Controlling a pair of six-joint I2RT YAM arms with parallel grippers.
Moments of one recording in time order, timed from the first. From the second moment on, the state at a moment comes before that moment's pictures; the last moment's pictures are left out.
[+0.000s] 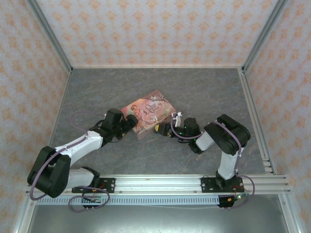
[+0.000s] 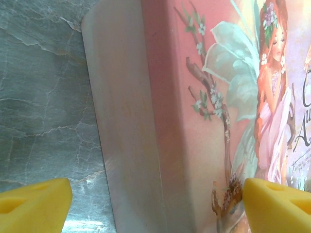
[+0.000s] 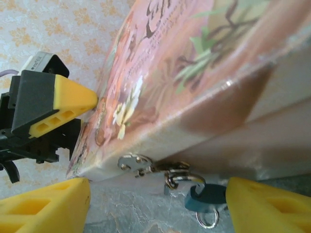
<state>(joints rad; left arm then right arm) -0.37 1.26 0.56 -0.14 0.10 -1.07 0.60 1.86 0.43 1.16 -0.55 0.85</state>
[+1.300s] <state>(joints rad) -0.37 1.28 0.57 -0.14 0.10 -1.06 0.60 1.92 0.44 1.21 -0.59 0.87</state>
